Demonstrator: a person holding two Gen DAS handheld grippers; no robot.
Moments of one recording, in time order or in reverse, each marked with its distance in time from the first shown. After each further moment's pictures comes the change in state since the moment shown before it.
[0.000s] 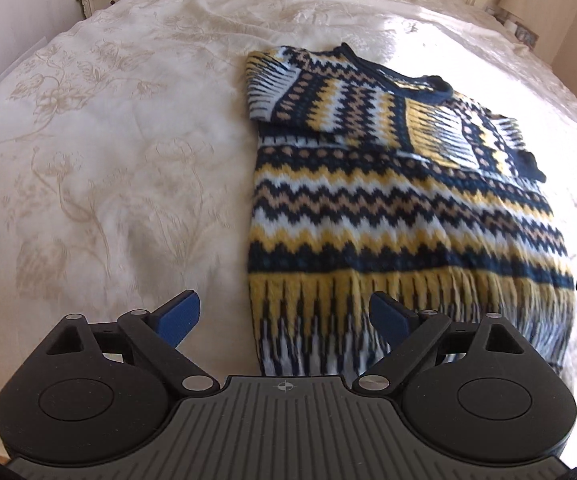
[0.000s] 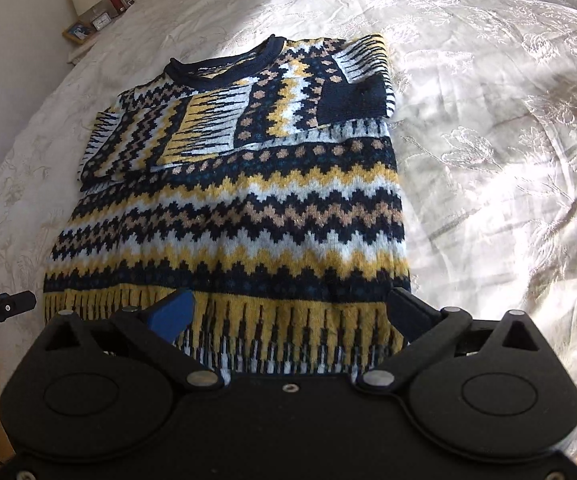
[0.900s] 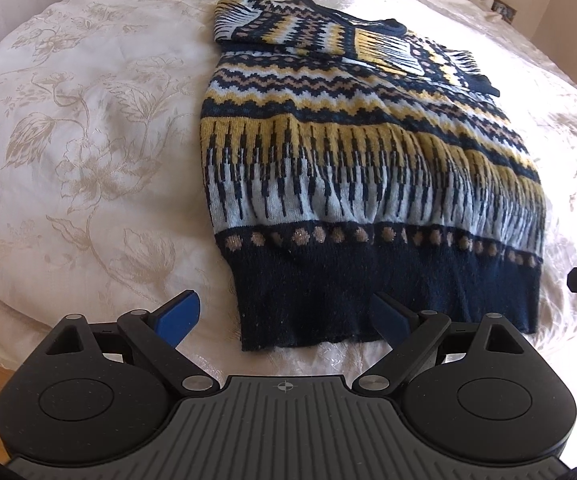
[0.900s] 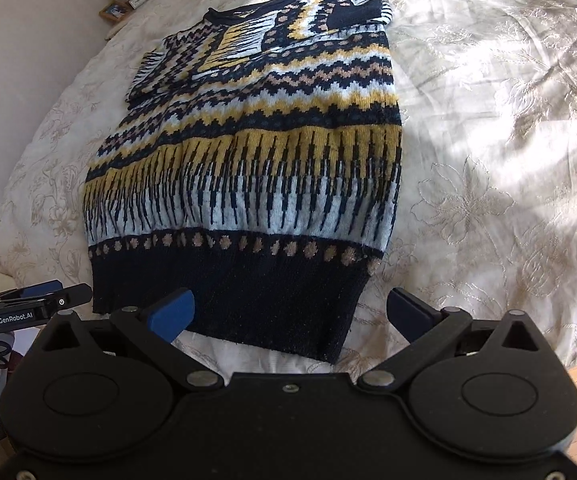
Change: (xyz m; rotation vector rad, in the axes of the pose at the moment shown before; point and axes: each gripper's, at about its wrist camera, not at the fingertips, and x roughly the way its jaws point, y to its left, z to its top) left arm -0.018 -0.027 -0.101 0.033 0.034 -0.032; right arm -0.027 -0.016 -0.099 -0.014 0.055 0.129
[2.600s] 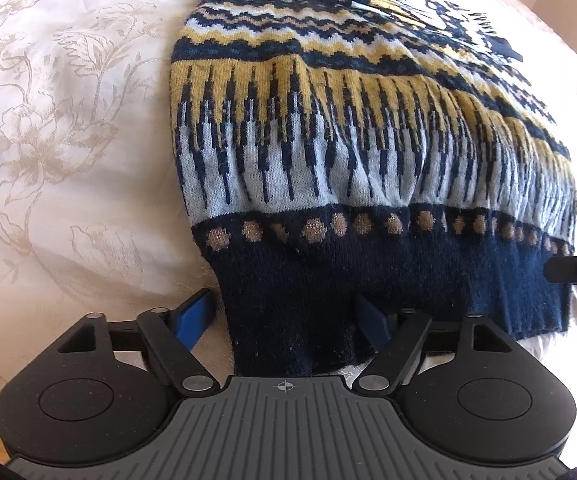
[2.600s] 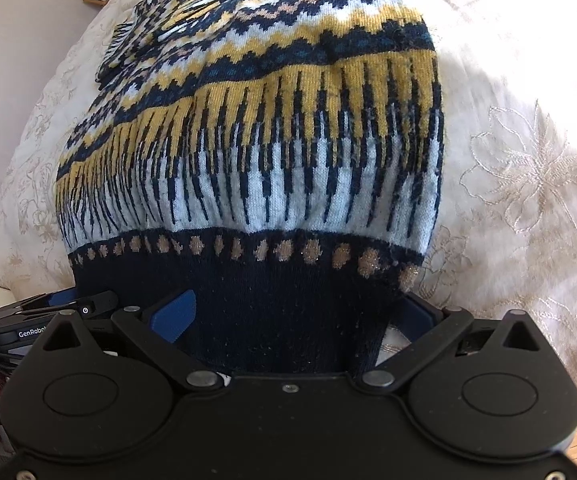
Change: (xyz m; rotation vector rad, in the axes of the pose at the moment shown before) left arm 0.060 0.008 0.013 0.004 0.115 -0.051; right arm 0.076 -0.017 0.015 0.091 0.131 0.079
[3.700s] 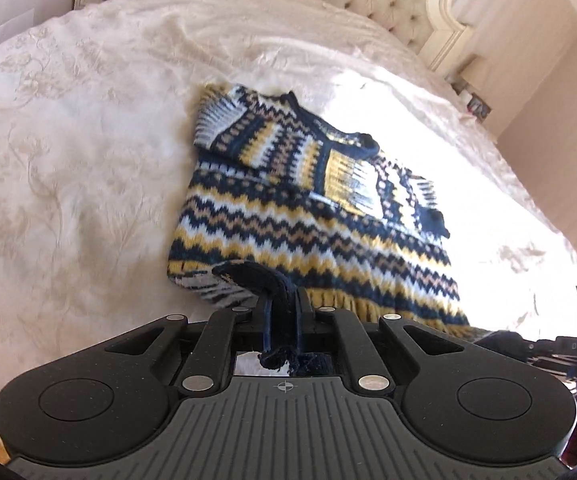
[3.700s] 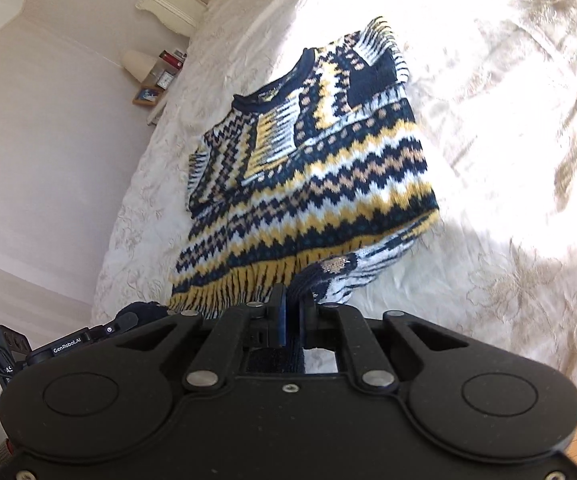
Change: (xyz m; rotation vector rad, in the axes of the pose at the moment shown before) left arm -0.109 0.012 0.072 -0.186 -0.298 -0.180; right arm -0.107 0.004 0.048 0.126 -0.246 0.227
